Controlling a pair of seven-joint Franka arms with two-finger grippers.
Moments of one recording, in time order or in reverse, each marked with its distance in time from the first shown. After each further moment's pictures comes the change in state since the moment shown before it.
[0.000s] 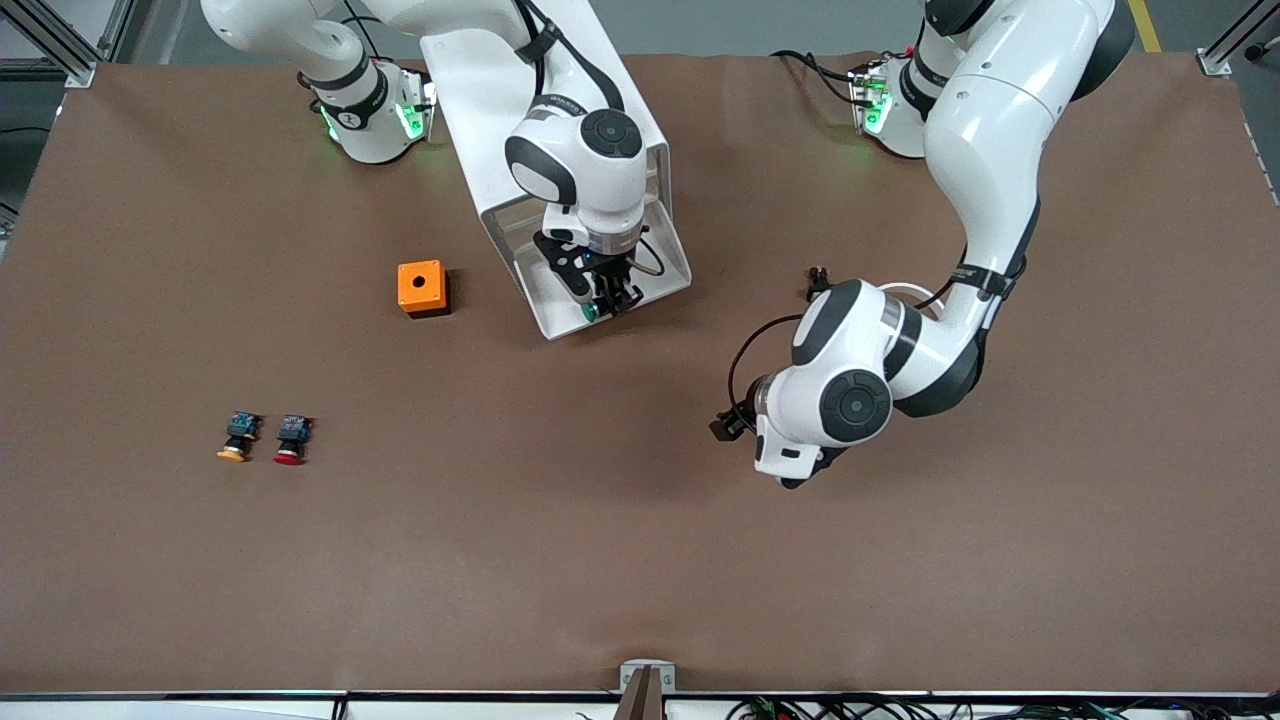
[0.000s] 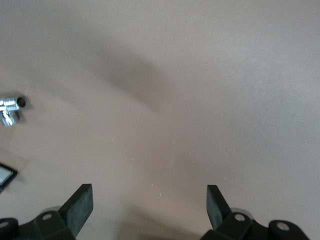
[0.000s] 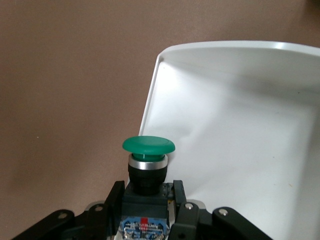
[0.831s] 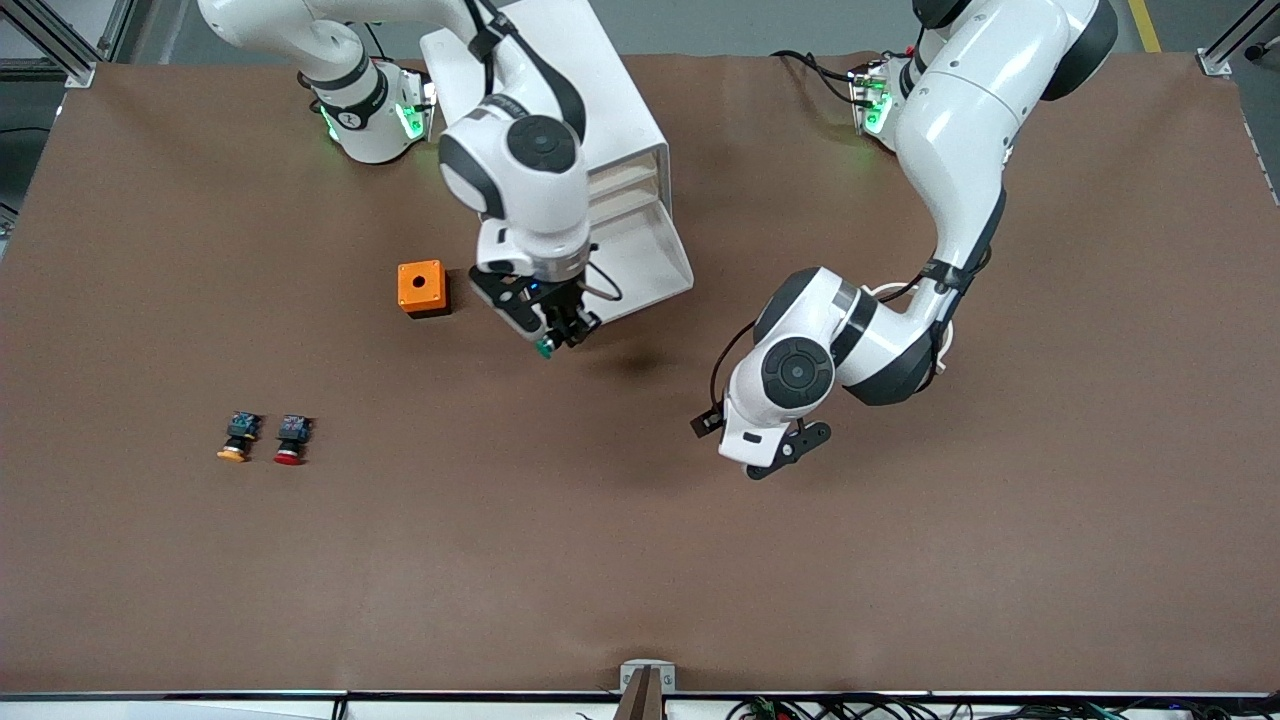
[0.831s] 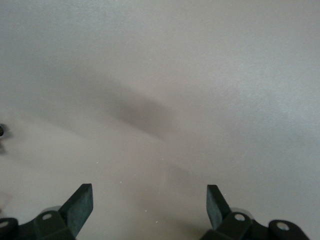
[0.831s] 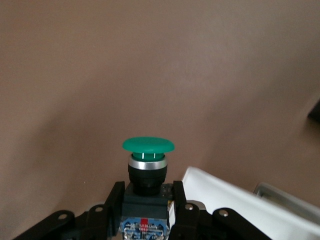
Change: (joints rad) left arm -0.051 0.001 0.000 -0.059 0.117 0.127 0.000; right arm -0.187 -0.107 -0.019 0.072 0.063 -0.109 -0.489
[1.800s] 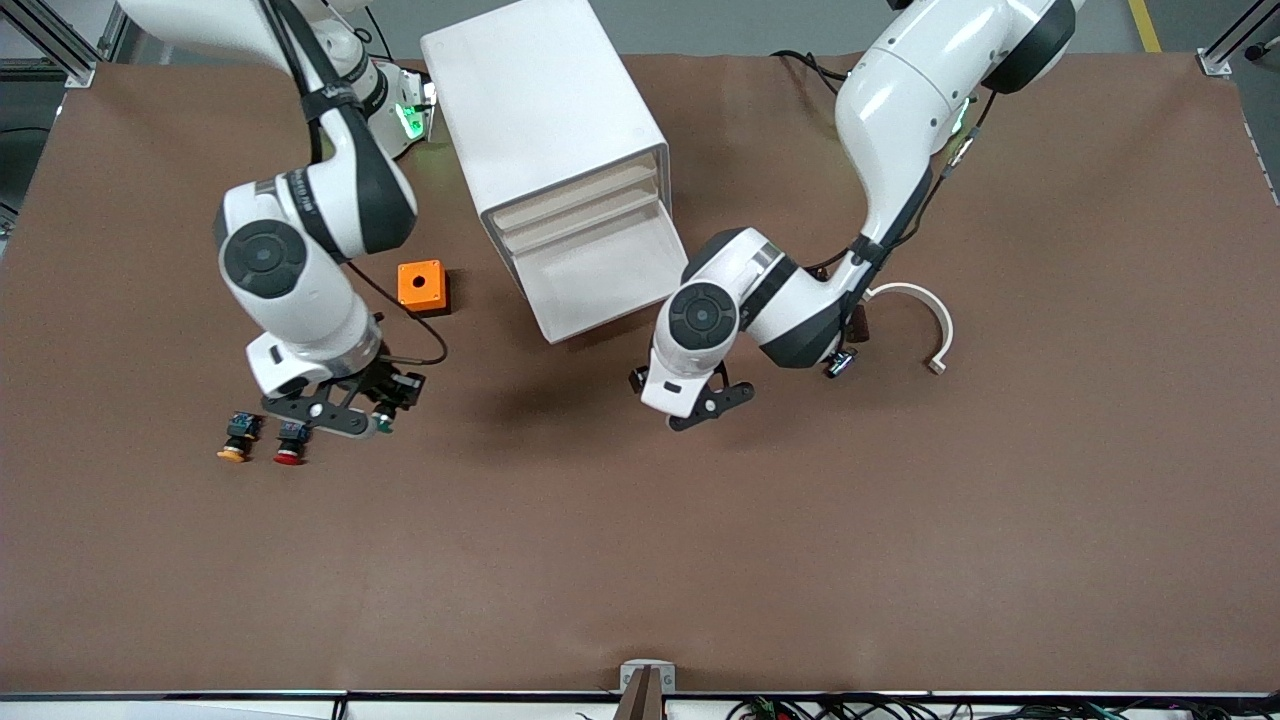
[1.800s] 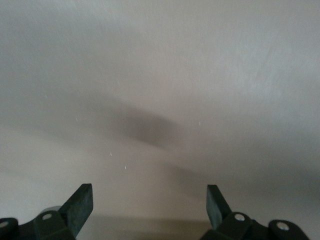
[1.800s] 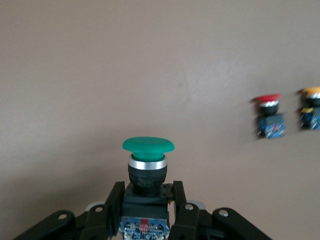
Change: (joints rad) left arm -0.162 0.007 -0.004 -0.026 0.000 0.020 -0.072; right arm -0.394 -0.026 -0.010 0.019 0.057 -0.083 -0.965
